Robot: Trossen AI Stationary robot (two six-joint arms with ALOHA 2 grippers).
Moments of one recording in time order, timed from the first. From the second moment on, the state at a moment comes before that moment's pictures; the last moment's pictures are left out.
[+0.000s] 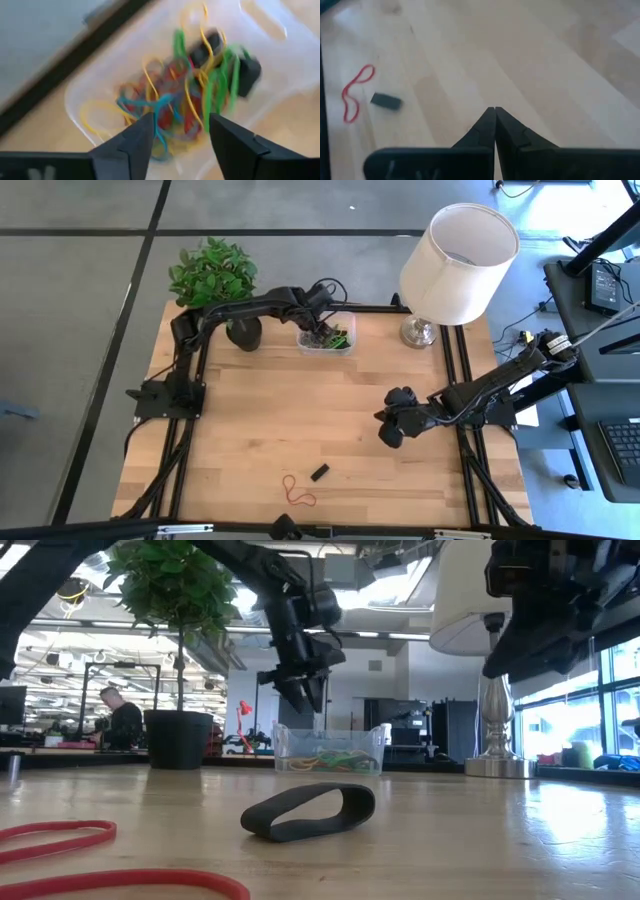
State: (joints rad) left arm 0.48 1.98 1.67 -0.79 -0.14 -0.33; right arm 0.46 1.22 0.68 -0.35 0.44 0.94
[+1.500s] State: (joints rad) left arm 0.42 2.00 1.67 -0.87 -0.03 -0.38; right arm 0.46 1.22 0.68 -0.34 0.49 0.96
